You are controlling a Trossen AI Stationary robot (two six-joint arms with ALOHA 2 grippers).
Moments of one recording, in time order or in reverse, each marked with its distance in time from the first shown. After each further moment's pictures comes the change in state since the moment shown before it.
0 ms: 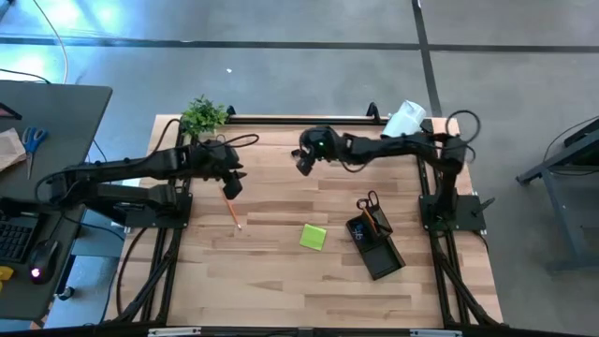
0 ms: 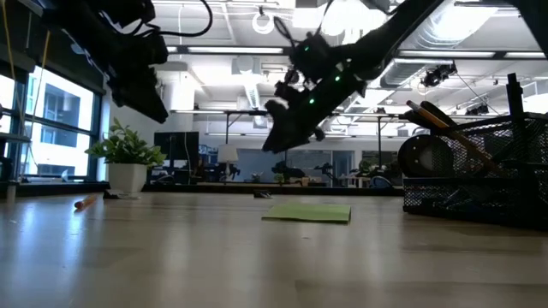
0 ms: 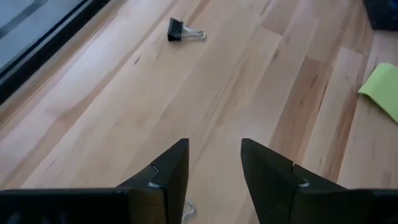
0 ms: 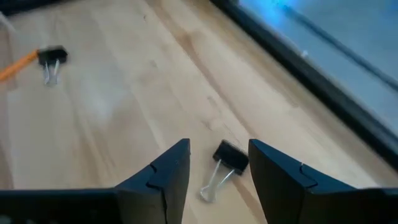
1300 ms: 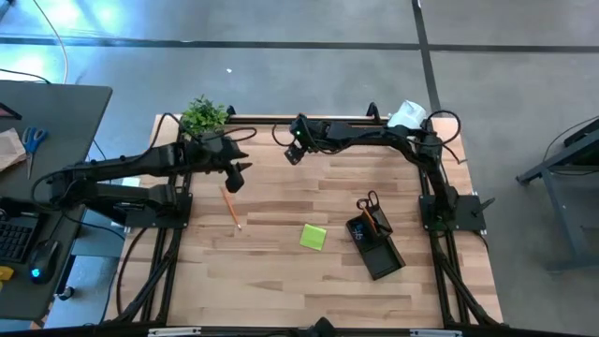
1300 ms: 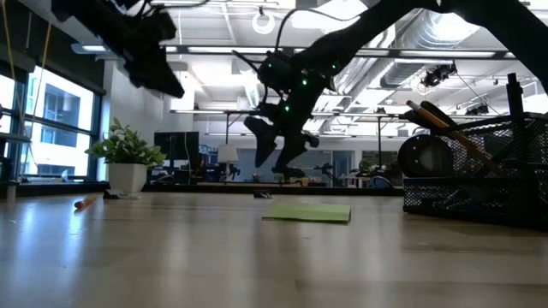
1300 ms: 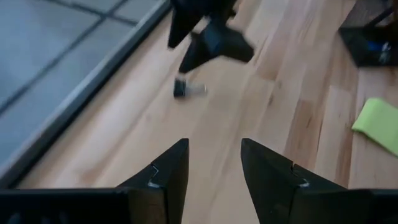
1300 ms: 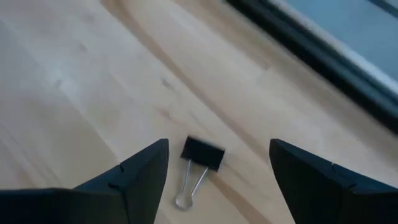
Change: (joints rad) left arm 0.002 0.001 0.078 0.077 -0.025 0.128; right arm -0.035 0.225 0.429 -0.517 0.071 0.219
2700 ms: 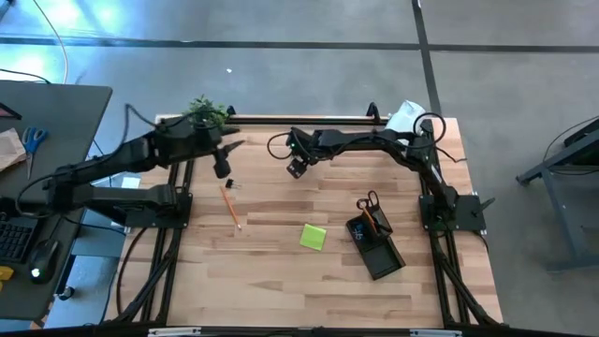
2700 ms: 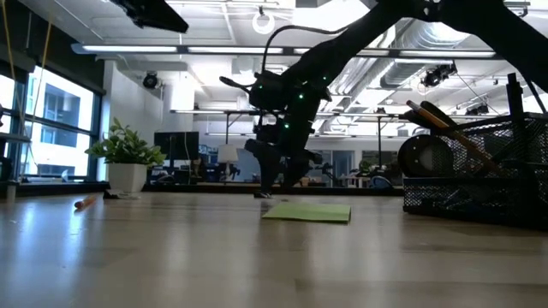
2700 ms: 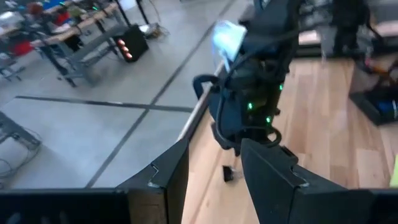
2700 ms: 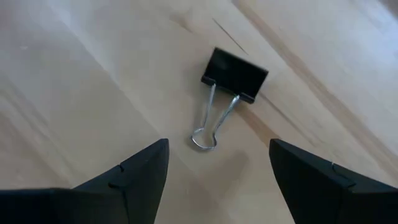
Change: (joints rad) left arm 0.000 -0.113 0.201 0.002 -0.077 0.297; right arm 0.033 0.092 0.045 -0.164 -0.067 0.011
